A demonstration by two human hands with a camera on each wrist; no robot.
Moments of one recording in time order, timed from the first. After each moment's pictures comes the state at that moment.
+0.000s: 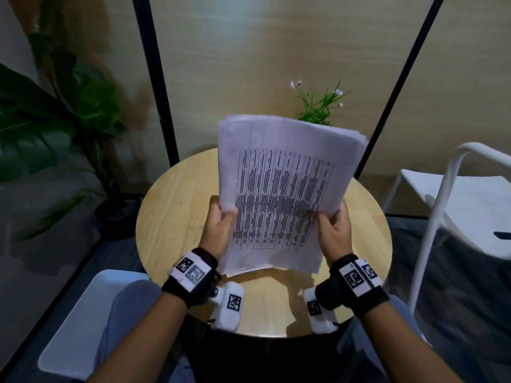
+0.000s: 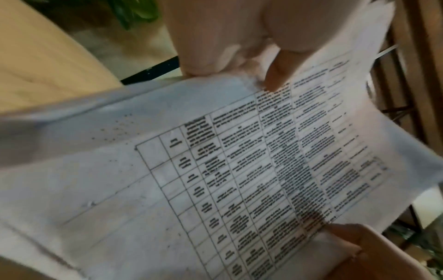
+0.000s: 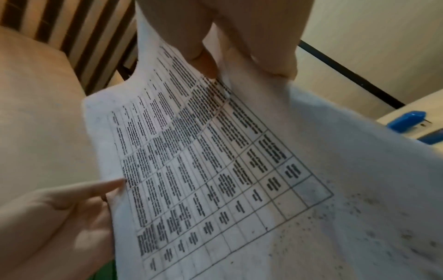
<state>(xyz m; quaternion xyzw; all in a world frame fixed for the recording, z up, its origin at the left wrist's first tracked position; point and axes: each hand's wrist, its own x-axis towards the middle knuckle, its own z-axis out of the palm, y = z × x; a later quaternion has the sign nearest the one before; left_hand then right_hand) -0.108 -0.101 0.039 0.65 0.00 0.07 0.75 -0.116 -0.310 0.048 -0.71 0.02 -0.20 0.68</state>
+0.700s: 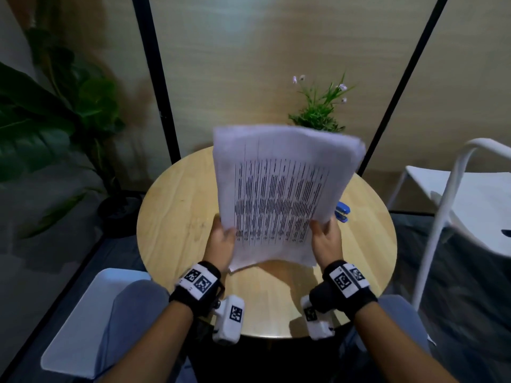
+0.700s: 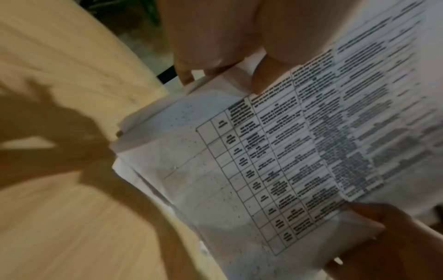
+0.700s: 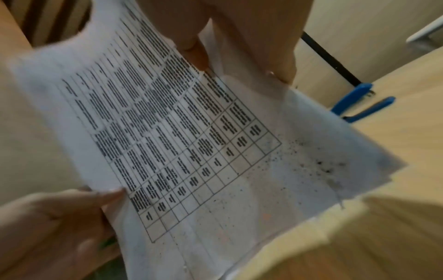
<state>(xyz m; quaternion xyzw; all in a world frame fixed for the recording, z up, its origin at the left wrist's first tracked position) -0.099 -0.102 -0.013 0.72 0.06 0.06 0.68 -0.109 -0.300 0.017 -0.72 0.05 -0.16 0.67</state>
